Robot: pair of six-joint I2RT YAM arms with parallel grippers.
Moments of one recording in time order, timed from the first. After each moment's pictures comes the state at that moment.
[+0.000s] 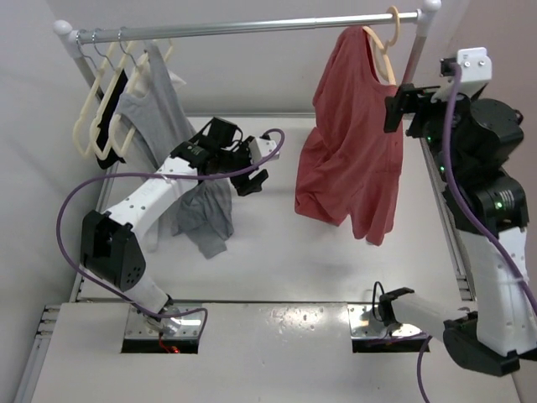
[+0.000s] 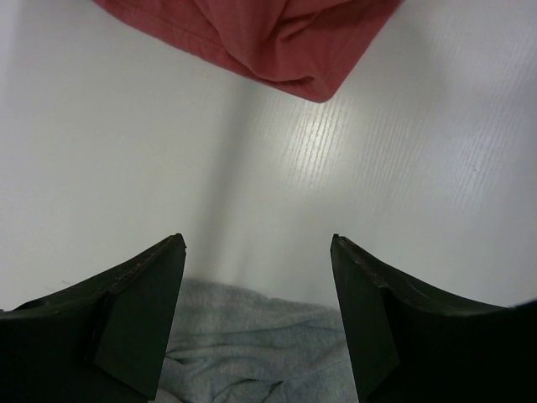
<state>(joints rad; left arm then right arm) -0.48 1.59 1.43 -0.63 0.46 0.63 0.27 1.11 1.71 -0.59 0.24 -0.08</state>
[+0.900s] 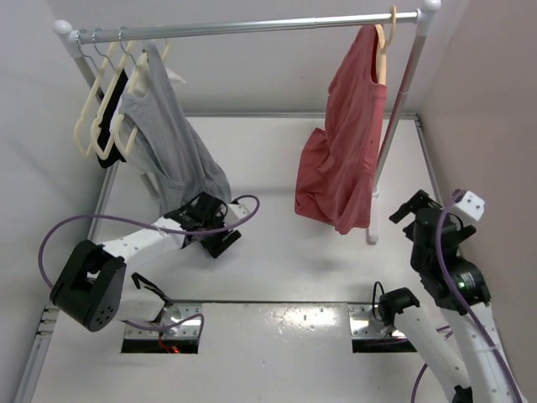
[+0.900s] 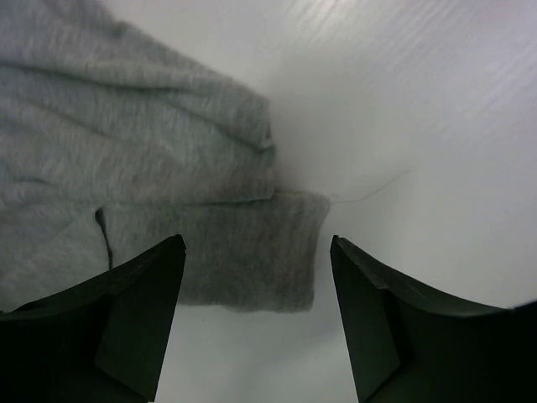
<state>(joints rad) -0.51 1.31 0.68 -0.43 0.09 0.40 0.28 0.47 0.83 -0.84 0.72 0.59</state>
